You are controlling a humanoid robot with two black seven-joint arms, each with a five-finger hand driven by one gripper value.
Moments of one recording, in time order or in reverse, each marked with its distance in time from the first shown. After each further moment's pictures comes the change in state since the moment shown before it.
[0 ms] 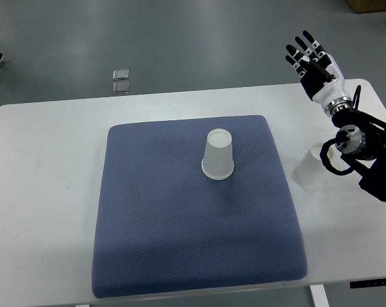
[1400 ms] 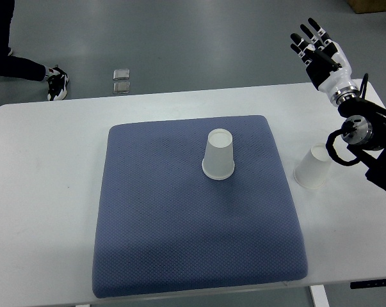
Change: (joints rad) left arm 0.002 0.000 0.000 -0.001 0.000 0.000 0.000; right arm 0.044 -0.067 -0.006 0.011 -0.064 0.001 0.001
